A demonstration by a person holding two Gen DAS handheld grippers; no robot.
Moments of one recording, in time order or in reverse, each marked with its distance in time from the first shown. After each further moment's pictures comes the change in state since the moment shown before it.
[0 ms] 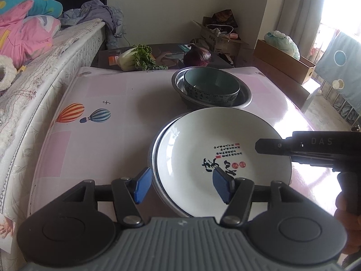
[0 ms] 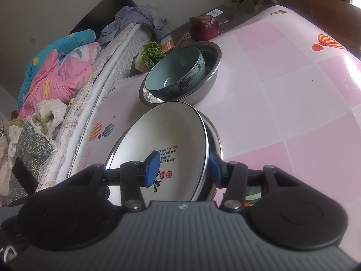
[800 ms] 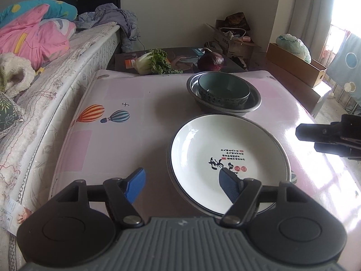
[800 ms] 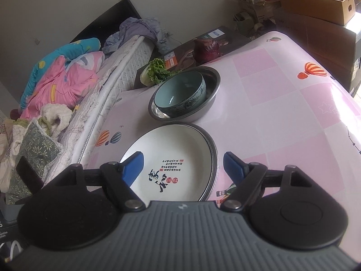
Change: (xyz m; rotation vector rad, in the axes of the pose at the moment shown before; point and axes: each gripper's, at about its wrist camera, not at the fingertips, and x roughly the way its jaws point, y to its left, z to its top) left arm -0.024 0.002 -0.002 -0.017 -0.010 0.080; right arm -0.063 0.018 0.003 -0.060 -0.074 -0.026
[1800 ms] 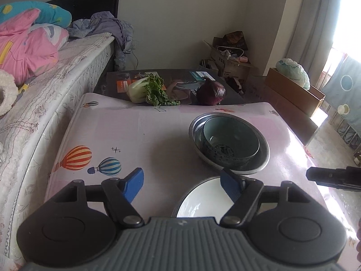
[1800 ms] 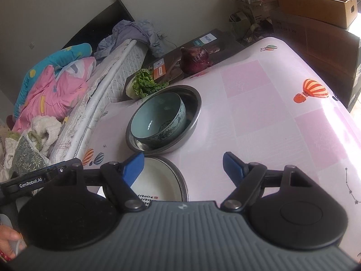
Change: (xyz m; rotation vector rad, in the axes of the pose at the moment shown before) left arm 0.053 0.025 0.089 -0.060 -0.062 -0.085; right arm 0.047 -0.047 0.071 0.026 0.019 -0.009
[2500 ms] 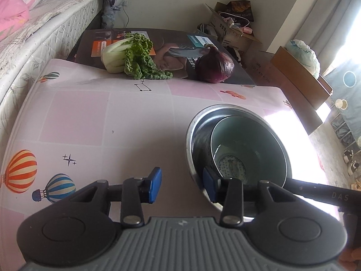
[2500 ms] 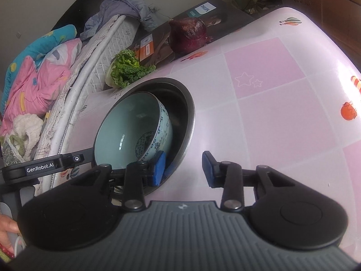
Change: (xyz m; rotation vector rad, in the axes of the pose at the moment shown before) left arm 0.131 0.008 0.045 -0.081 0.222 -0.085; right arm 0.135 -0.014 0.048 0.028 0.156 -0.004
